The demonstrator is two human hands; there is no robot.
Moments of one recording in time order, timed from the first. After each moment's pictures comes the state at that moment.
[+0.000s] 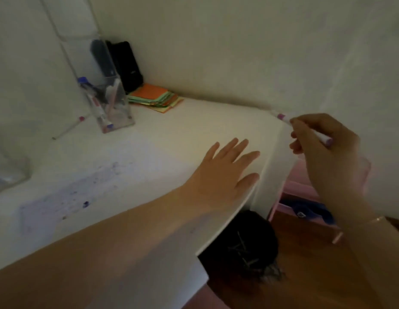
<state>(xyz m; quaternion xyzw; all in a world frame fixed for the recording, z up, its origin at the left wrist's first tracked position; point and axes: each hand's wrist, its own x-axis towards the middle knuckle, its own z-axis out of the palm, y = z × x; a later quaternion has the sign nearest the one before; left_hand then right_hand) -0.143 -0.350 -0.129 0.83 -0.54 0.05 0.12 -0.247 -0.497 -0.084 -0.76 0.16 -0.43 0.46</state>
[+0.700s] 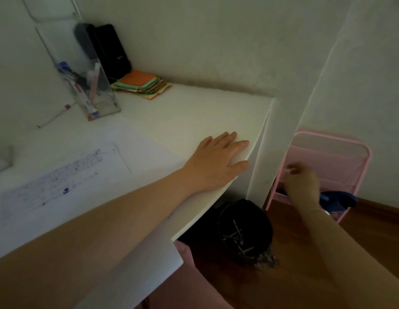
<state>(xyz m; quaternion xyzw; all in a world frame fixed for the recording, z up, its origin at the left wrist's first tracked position) -0.139 -0.394 -0.153 0.86 -0.49 -0.06 0.13 -0.246 -0.590 -0.247 -0.81 0.42 -0.21 0.35</state>
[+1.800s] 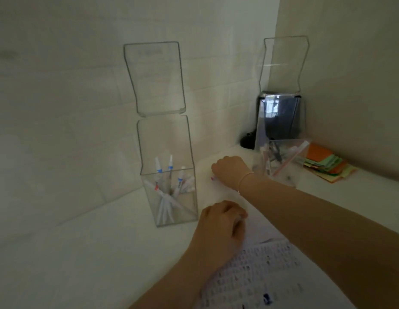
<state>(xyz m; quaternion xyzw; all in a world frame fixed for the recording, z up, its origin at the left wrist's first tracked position) 0.001 -0.097 -0.159 0.92 -0.23 0.16 0.29 0.132 -0.177 -0.097 -0.94 -0.25 -0.03 -0.23</state>
